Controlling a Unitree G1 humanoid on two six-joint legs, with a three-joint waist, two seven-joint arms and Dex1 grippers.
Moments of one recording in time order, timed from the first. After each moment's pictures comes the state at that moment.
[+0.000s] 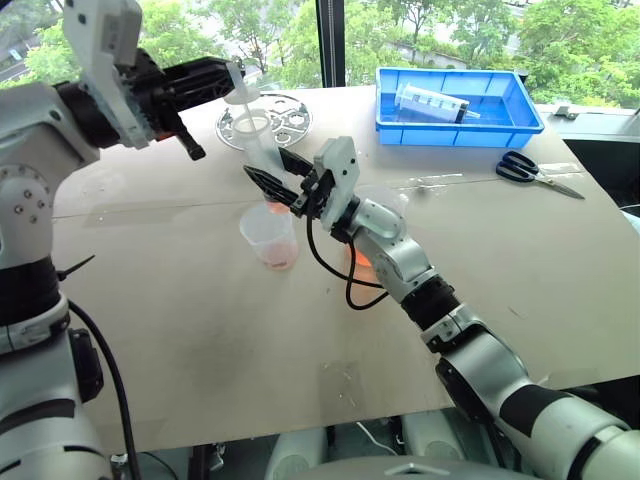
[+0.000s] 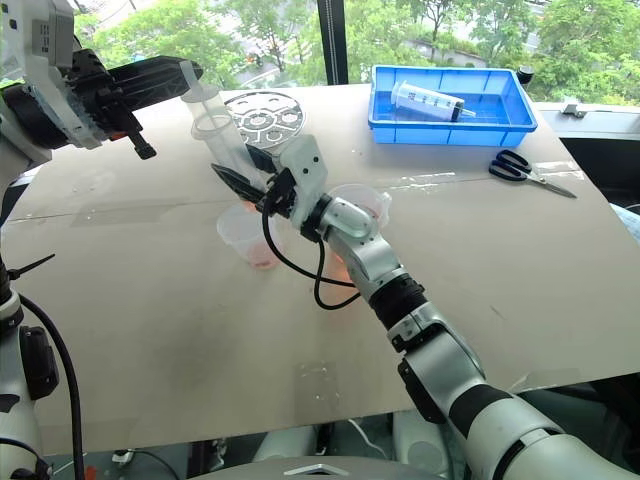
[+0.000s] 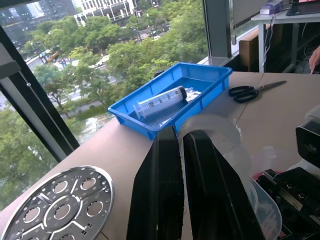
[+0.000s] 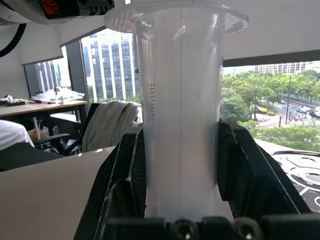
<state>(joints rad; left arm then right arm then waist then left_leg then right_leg) -0.82 0.98 0.23 -0.14 -0.66 0.73 -0.83 -0.89 0.14 0.35 0.56 0.37 -0.19 0.56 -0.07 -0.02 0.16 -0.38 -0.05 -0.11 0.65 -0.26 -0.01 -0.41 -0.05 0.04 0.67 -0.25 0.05</state>
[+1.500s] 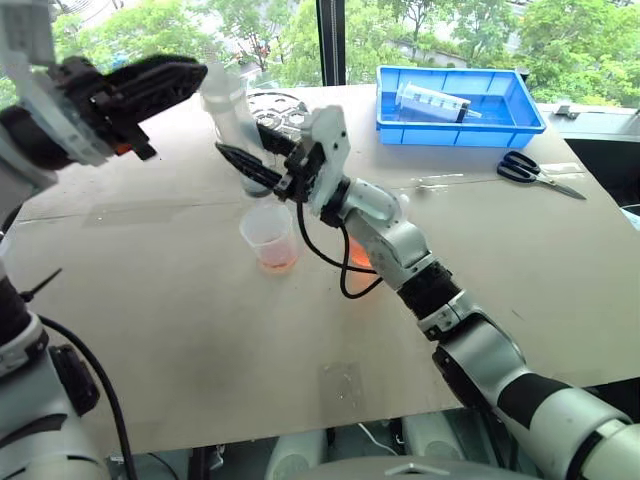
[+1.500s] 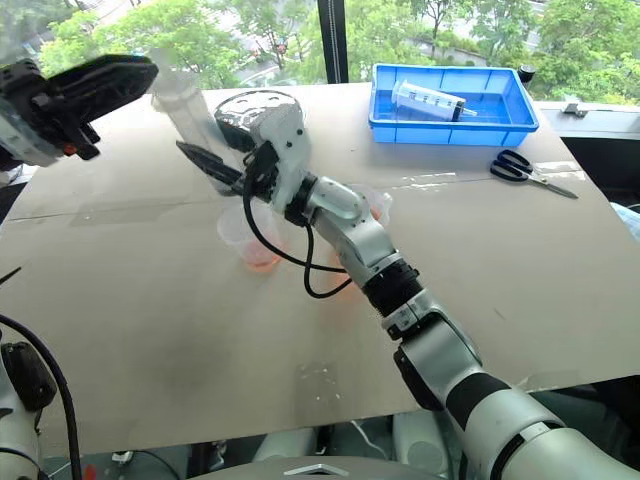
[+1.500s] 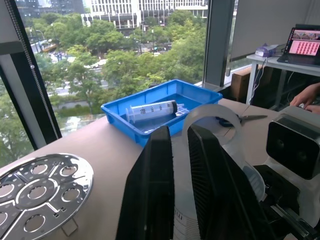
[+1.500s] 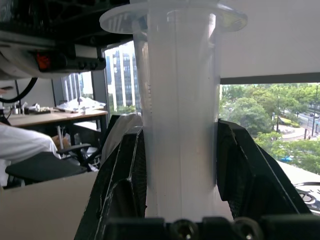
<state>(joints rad) -0.75 0.98 0.51 -0.15 -0.96 1.01 -0.70 -0.97 0.14 0.32 0.43 0.52 -0.07 0.56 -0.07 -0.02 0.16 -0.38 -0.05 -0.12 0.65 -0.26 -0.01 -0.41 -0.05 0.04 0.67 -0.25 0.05</state>
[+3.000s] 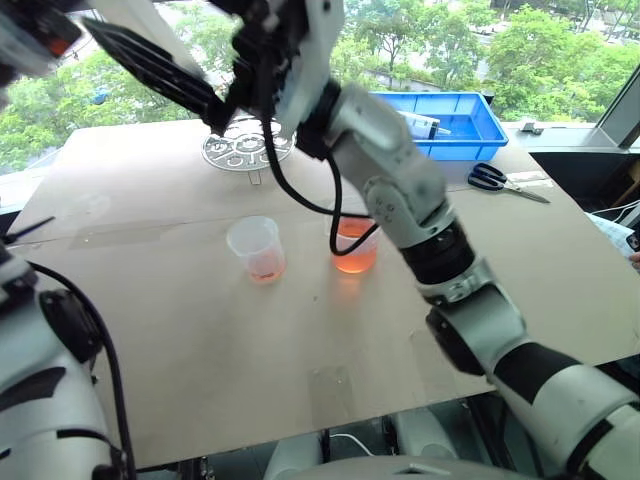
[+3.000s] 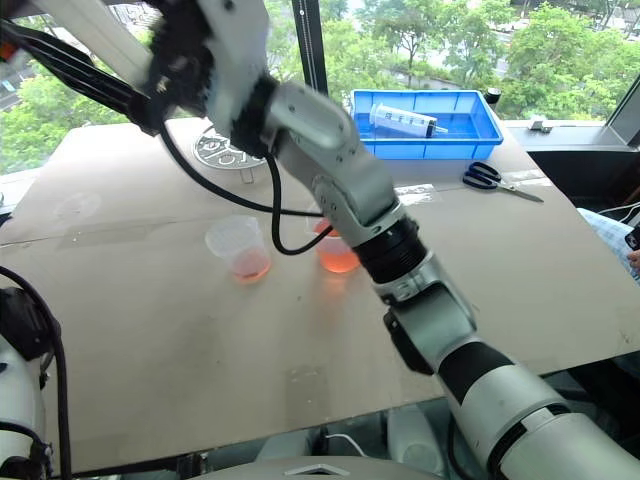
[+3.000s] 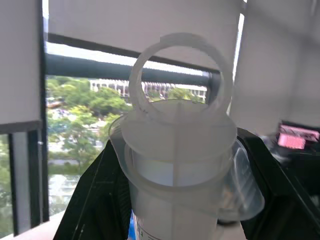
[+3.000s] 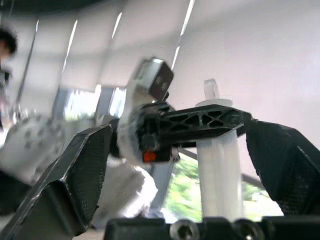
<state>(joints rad) -1.09 1.02 0.52 0.30 -0.93 0.87 -0.62 -1.22 -0.04 0.28 0.05 0.39 0.18 0.55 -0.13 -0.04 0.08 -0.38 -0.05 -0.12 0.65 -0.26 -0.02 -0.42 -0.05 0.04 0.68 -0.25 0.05</state>
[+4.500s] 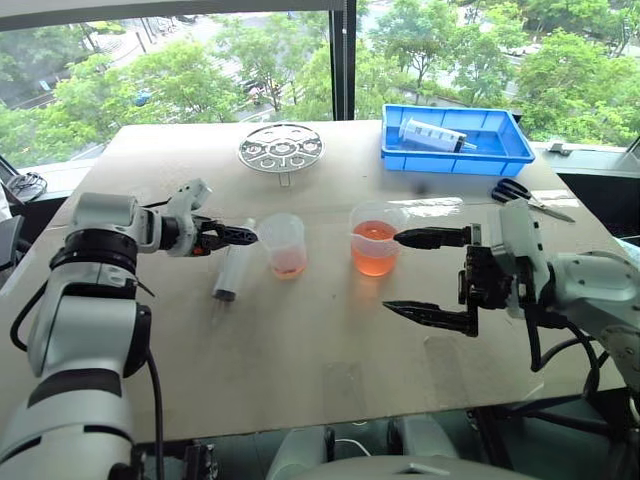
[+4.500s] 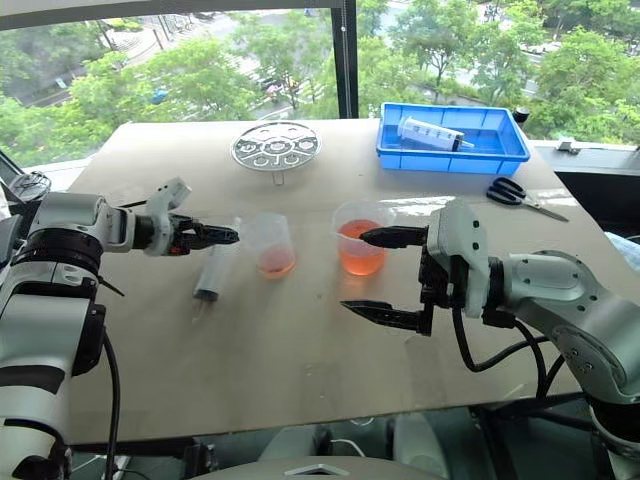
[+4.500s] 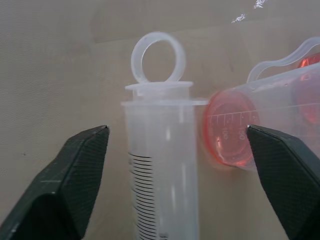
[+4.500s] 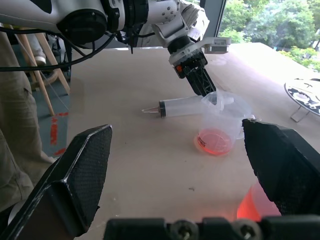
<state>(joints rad) -1.01 0.83 -0.15 0.92 -0.30 1.08 -1.03 -0.30 -0.75 -0.02 -0.74 0.84 0.74 0.78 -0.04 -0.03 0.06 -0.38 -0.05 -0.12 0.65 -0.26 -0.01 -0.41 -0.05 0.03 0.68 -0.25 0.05</state>
